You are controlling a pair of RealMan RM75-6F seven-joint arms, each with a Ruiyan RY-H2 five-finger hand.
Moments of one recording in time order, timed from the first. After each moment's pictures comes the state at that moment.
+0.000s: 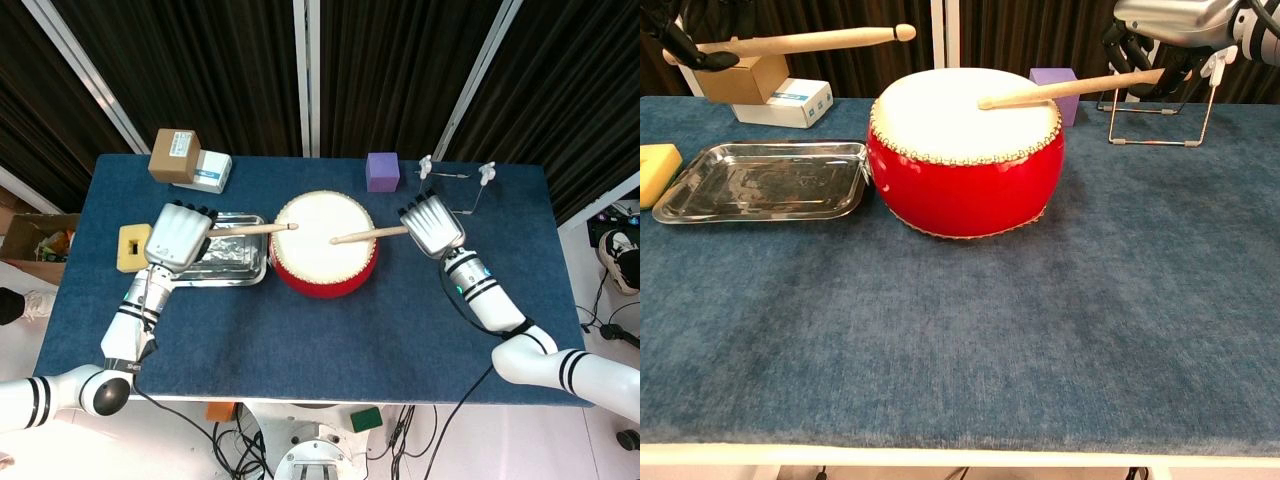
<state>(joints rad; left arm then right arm) -0.79 -1.23 -0.17 -1.82 0.95 1.19 0.78 0.87 -1.33 0.17 -1.41 -1.20 0.91 -0.67</state>
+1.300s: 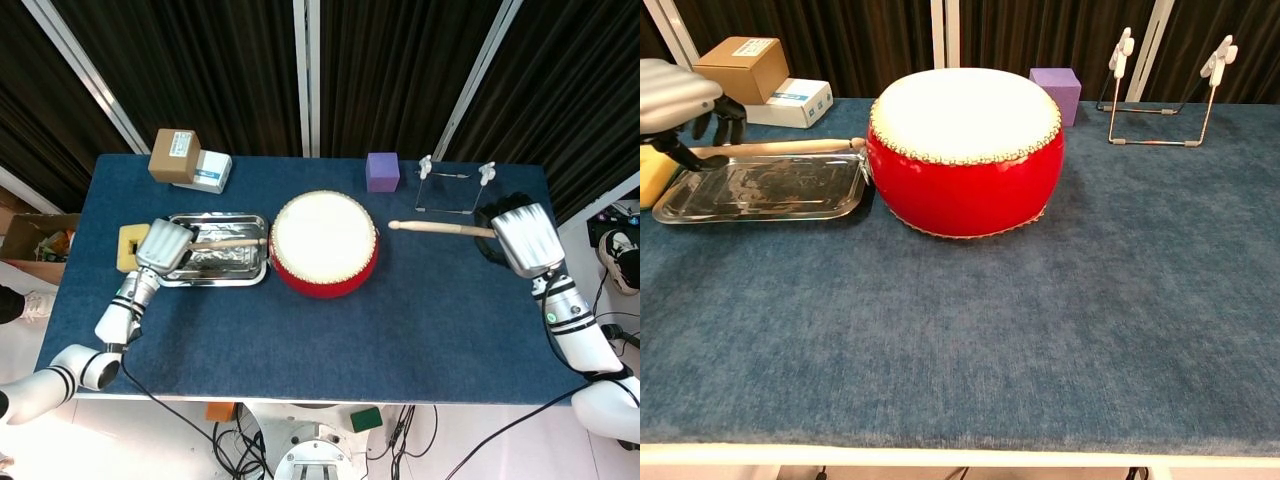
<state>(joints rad) -0.71 -1.55 -0.07 -1.03 1.28 0.99 0.24 0.59 -1.07 0.17 -1.57 -1.41 1.21 -0.18</state>
